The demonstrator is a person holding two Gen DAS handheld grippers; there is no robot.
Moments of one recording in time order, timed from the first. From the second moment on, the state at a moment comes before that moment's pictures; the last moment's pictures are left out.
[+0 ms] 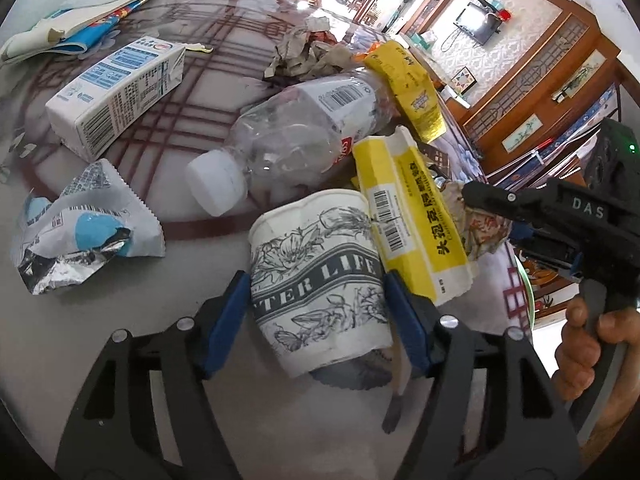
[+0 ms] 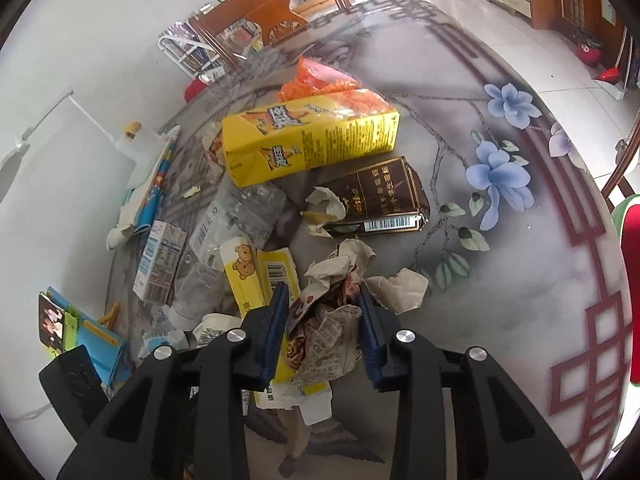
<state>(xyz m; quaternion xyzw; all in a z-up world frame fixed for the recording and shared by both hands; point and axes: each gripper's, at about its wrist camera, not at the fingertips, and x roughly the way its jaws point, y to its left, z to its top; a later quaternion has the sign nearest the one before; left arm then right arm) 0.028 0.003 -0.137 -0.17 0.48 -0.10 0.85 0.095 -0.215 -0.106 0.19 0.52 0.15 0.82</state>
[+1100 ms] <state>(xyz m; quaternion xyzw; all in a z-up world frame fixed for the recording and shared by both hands) -0.021 -0.033 -0.050 -0.14 0.36 -0.12 0.91 0.016 -0.271 -0.048 0.09 0.41 0.10 0.90</state>
